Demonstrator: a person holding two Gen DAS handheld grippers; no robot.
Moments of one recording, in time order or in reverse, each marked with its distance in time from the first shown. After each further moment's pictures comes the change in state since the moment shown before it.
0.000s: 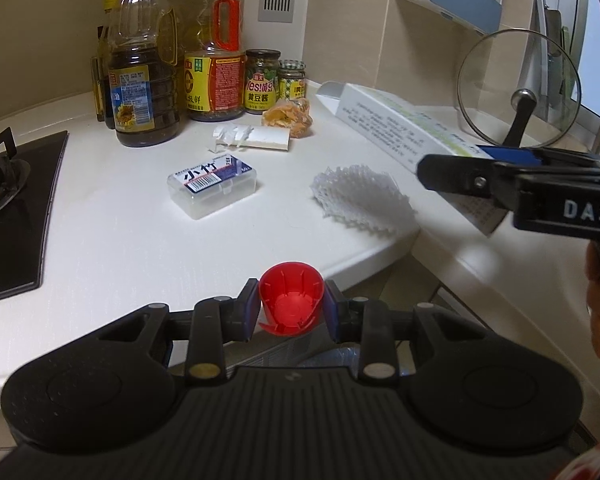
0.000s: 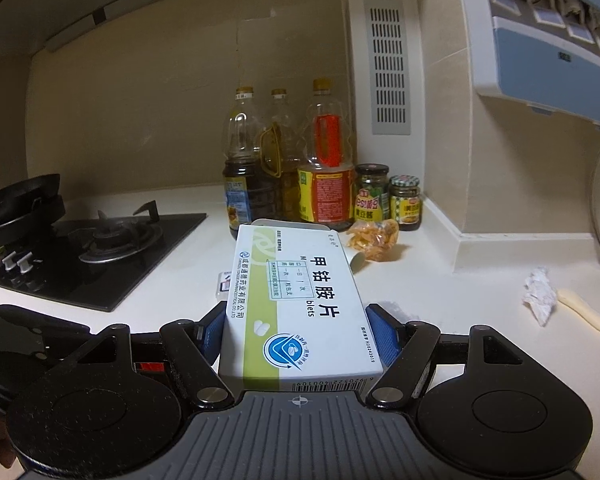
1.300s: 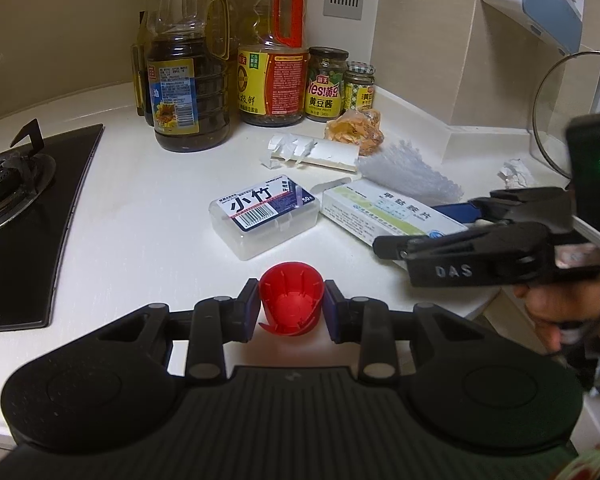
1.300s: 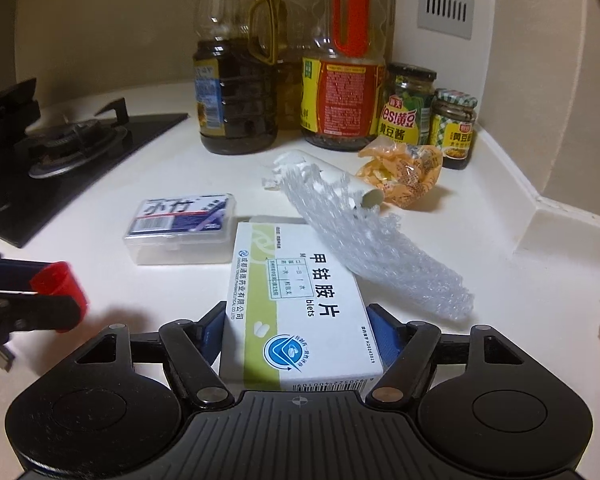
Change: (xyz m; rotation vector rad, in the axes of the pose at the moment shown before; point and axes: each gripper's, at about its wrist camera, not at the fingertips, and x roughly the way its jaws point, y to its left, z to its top) left arm 0.059 0.025 0.040 -0.095 0.015 0.148; right arm 0.172 -0.053 0.006 -0.111 0.276 0.071
